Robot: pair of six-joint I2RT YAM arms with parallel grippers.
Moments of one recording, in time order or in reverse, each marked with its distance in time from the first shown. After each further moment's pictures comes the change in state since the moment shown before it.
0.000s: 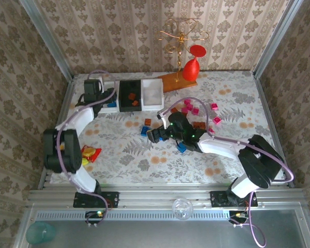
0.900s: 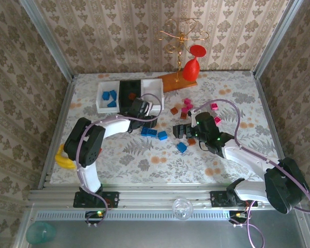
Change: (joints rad) left arm -0.468 0.243 -0.009 -0.046 -0.044 0.037; right arm -0.222 -0.303 -0.206 -0.164 0.004 0.135
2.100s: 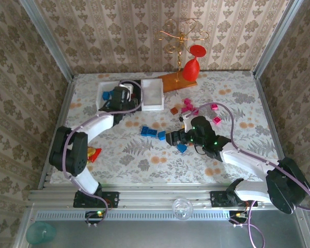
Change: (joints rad) left arm 0.192 -0.168 0.011 0.066 -0.097 0.014; right arm 0.098 -0.013 -0.020 0.069 -0.101 -0.062
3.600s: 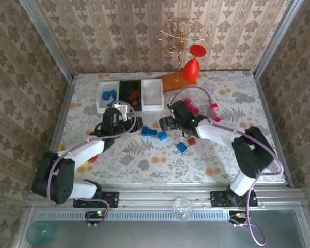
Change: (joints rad) left arm -0.035 -0.366 -0.483 0.207 0.307 -0.193; right arm -0.016 0.485 0.462 -0.247 0.283 -0.050
